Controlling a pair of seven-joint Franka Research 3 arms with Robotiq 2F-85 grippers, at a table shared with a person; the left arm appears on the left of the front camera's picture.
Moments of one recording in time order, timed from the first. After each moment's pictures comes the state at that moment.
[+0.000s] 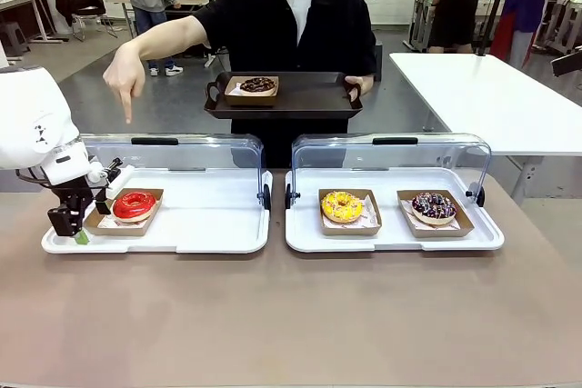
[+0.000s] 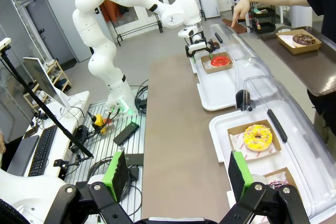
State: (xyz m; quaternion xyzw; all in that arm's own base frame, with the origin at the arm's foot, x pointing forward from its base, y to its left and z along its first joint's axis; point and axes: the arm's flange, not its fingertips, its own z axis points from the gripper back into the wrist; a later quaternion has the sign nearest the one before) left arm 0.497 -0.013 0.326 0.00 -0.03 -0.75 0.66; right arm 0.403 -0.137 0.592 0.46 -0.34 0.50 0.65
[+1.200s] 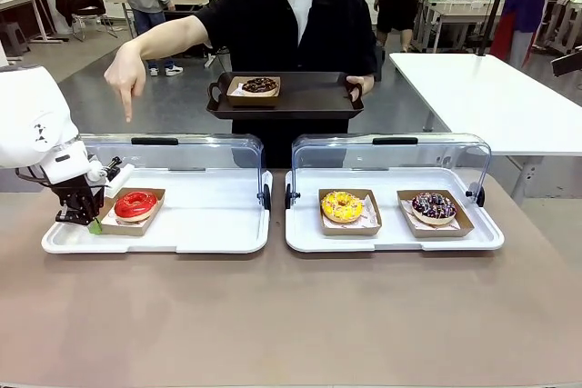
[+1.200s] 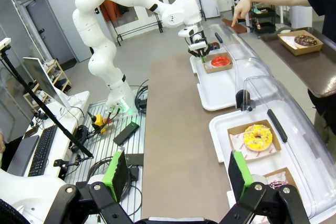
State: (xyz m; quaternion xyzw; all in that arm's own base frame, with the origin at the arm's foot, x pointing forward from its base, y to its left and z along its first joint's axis) left arm 0.498 -0.012 0.328 0.00 -0.03 -0.75 0.66; right arm 0.403 -0.137 0.592 0.46 -0.34 0.50 0.65
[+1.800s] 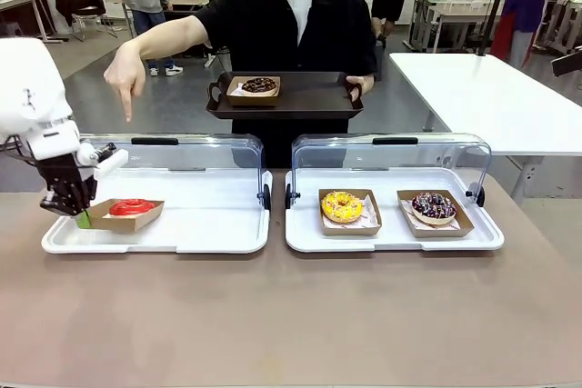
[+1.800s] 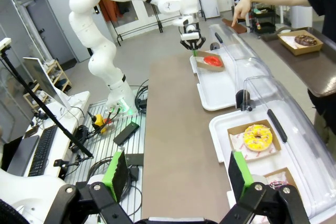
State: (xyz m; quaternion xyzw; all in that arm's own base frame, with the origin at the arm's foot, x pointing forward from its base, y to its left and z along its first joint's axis) left arm 0.480 -0.017 0.390 -0.06 0.01 -0.77 0.64; right arm 0.403 -0.137 0.592 0.46 -0.34 0.50 0.65
